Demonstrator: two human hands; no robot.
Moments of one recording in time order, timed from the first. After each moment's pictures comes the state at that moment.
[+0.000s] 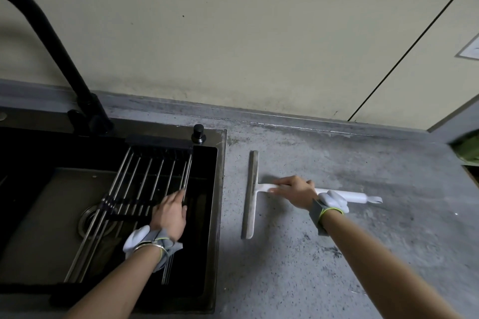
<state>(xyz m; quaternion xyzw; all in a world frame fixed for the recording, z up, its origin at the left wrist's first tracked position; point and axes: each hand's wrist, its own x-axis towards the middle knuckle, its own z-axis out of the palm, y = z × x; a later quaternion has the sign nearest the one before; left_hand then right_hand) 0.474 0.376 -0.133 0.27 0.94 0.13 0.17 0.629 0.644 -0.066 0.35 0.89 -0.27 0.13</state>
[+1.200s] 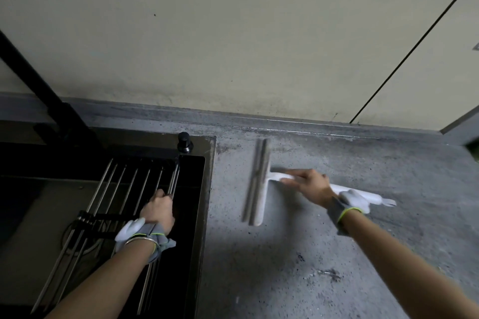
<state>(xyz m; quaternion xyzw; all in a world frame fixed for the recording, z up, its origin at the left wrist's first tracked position) 0.448 0.426 -0.108 0.25 0.94 -0.06 0.22 0.633 0.721 -0.073 0.37 0.87 -0.34 0.05</state>
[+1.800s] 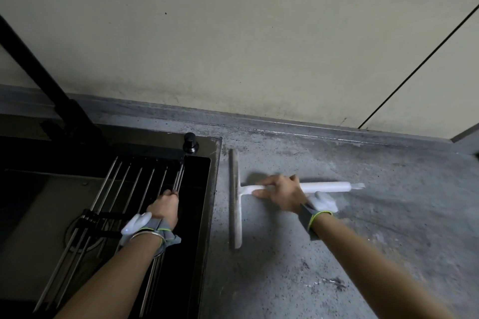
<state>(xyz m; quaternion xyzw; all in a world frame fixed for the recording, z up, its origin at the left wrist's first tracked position) 0.428 0.429 -0.122 0.29 0.92 -0.06 0.26 0.585 0.667 -0.071 0.25 0.92 -0.26 0.12</state>
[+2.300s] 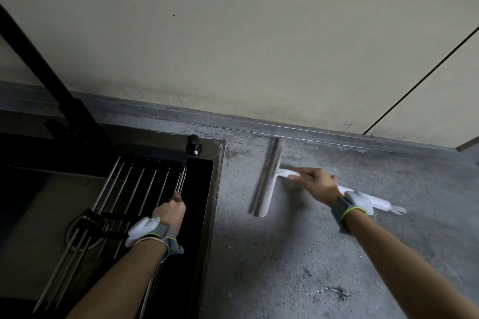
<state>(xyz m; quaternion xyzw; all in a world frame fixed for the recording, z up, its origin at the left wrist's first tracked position) 0.434 0.437 -0.123 0.31 0.90 -0.14 0.27 0.606 0.730 -0.063 0.40 0.84 -0.37 0.06</state>
